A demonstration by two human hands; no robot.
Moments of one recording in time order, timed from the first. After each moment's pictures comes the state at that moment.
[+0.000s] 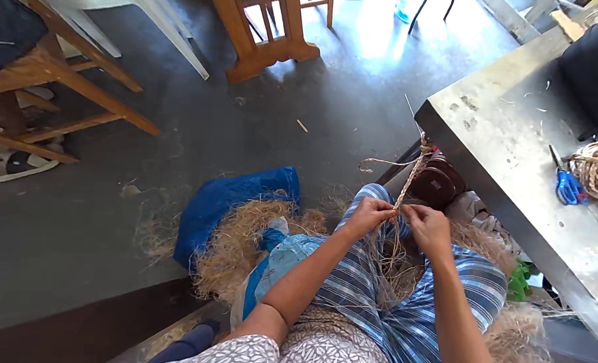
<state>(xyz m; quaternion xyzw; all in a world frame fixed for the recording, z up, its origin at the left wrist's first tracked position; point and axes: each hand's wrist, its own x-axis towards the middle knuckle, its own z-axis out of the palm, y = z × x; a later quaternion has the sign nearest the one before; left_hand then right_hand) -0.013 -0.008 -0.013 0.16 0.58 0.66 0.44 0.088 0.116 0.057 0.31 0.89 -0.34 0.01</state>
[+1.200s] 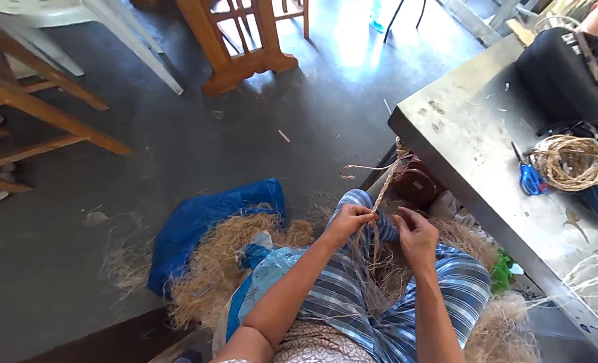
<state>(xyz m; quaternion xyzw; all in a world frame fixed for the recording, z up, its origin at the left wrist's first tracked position) -0.017 -0.009 -0.022 0.13 0.59 0.65 0.47 0.114 0.120 0.028 0.26 0.86 -0.36 -0.25</state>
